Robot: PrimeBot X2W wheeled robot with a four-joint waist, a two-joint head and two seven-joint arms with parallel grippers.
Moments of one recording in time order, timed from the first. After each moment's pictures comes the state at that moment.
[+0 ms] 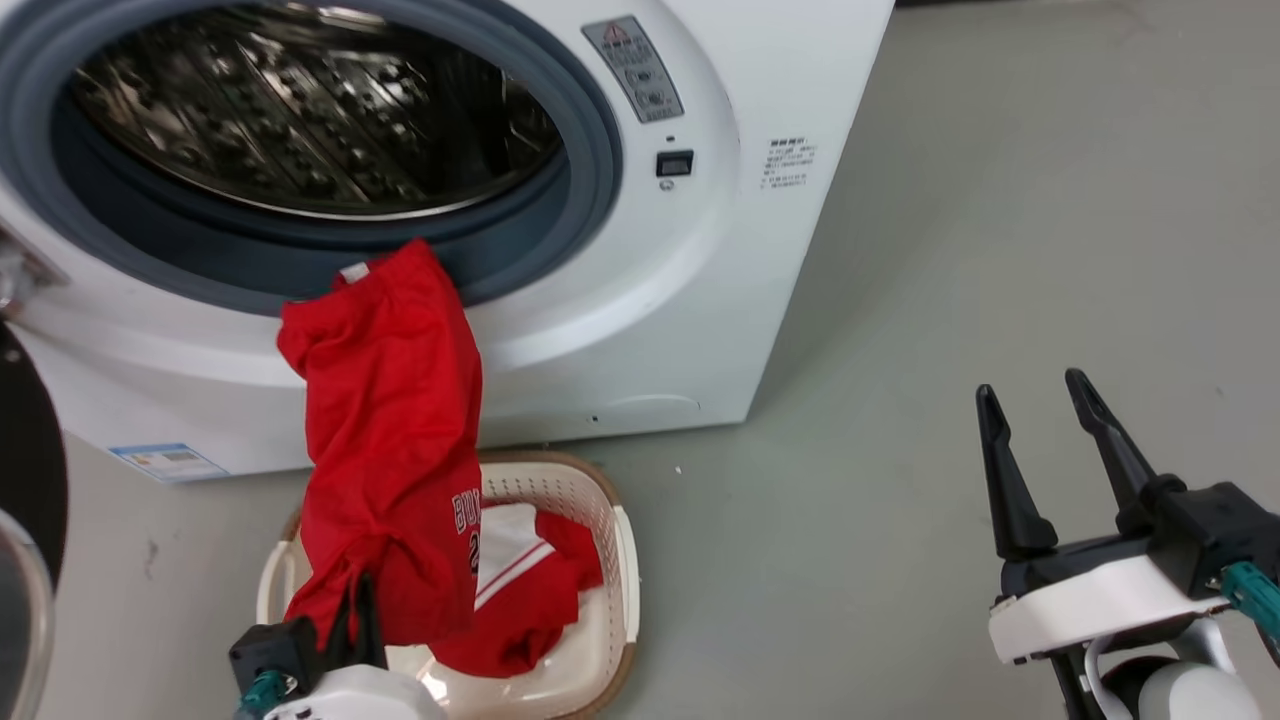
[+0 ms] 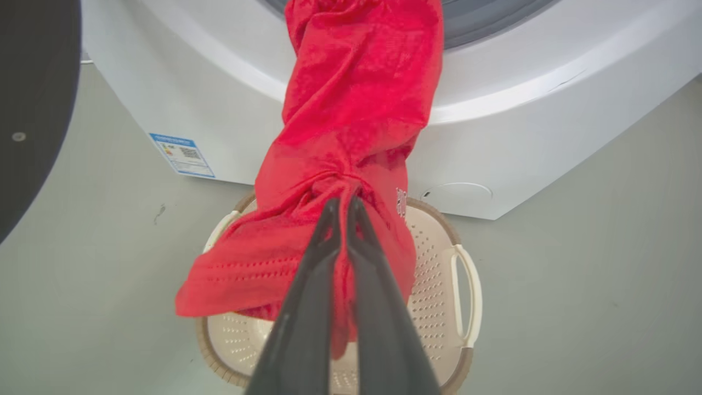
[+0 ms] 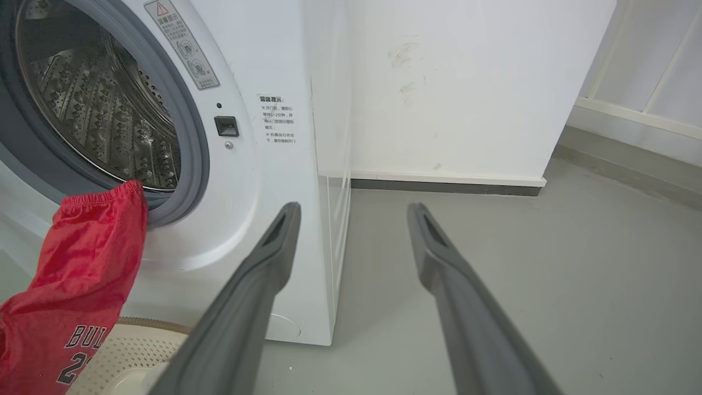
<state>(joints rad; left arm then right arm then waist) 0.04 0.25 -0.26 0.17 -0.49 0.32 -0.16 -0.03 -0.05 0.02 -0.13 0.06 0.13 -0.07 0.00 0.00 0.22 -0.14</state>
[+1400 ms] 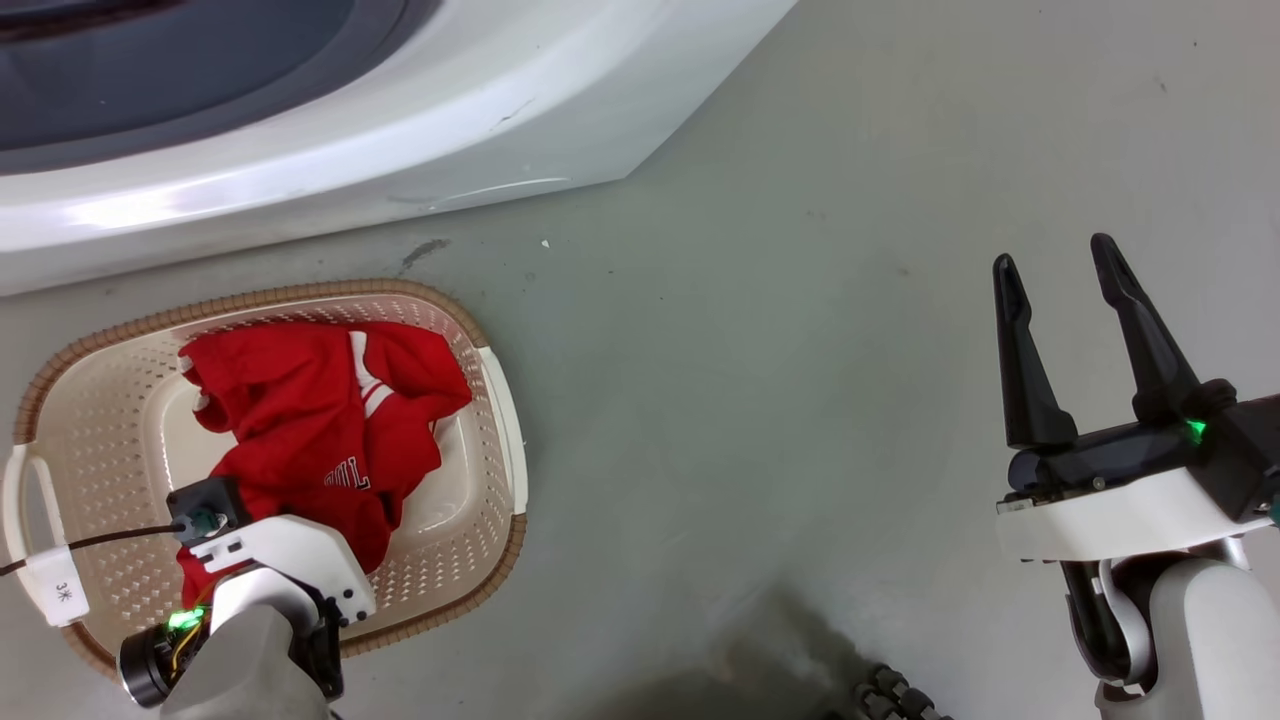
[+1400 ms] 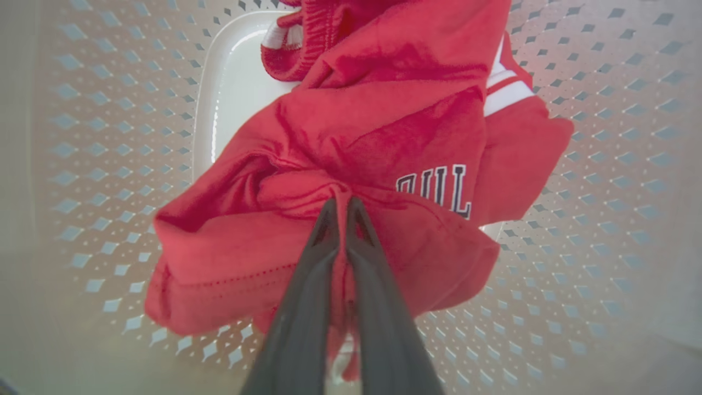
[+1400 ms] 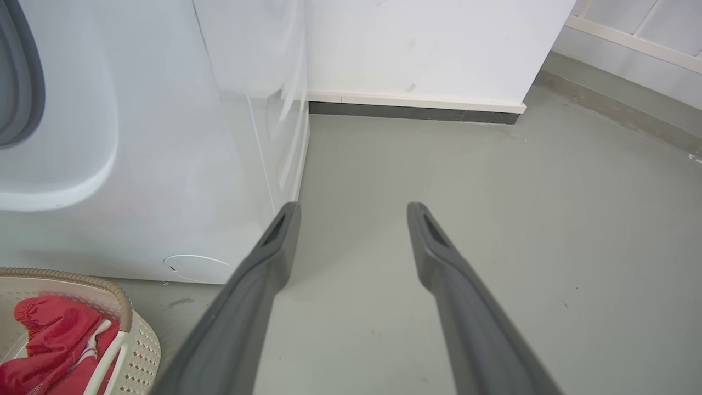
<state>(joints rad) -0.61 0.20 -0.10 1.24 -0.50 0.12 -0.25 -0.22 -0.09 0.05 -0.11 0.12 0.13 -0.17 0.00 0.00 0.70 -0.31</state>
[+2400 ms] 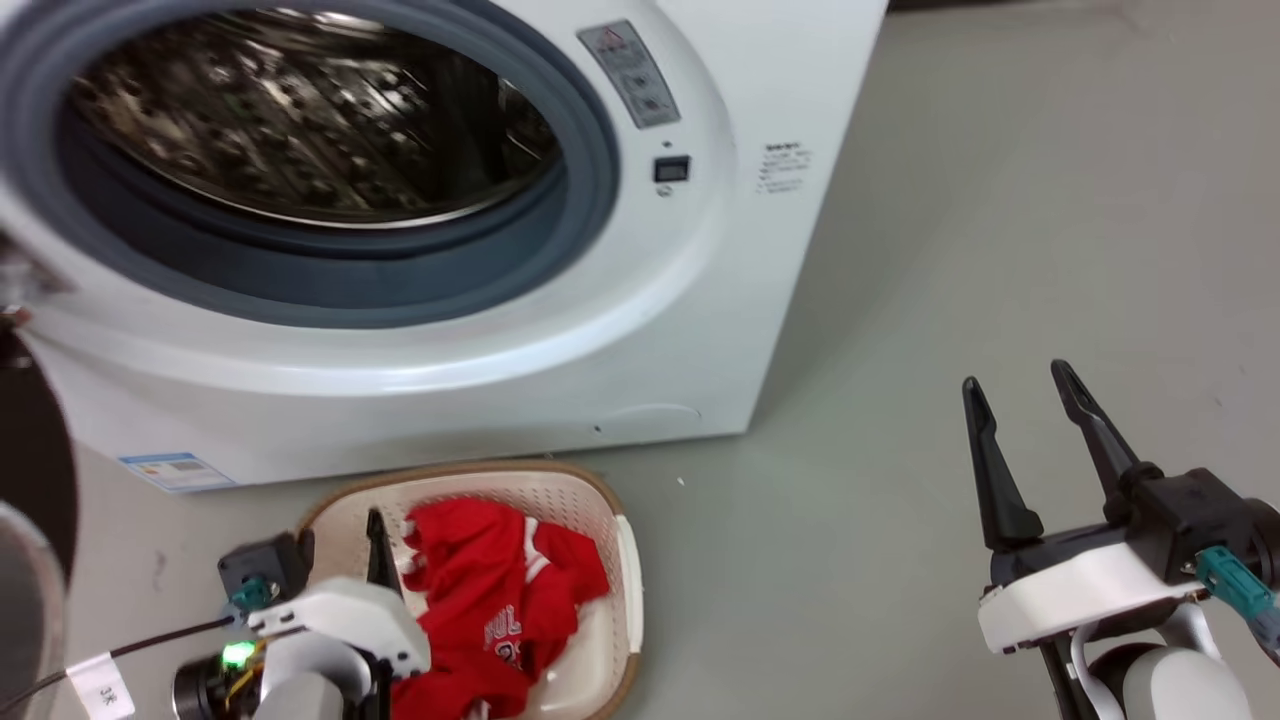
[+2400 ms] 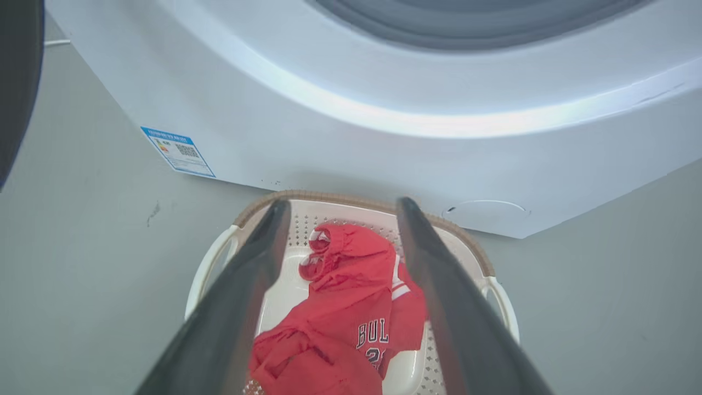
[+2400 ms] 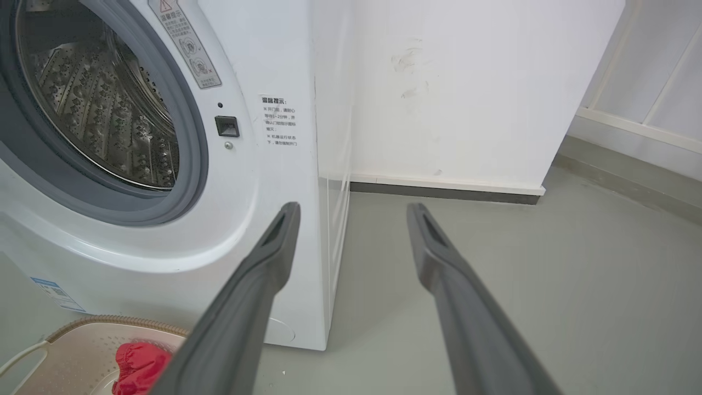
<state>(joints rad) -0.30 0.11 0.00 0.79 -0.36 0.07 -0.26 -0.08 -0.06 0.04 -0.08 0.04 0.13 -0.09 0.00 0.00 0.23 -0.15</state>
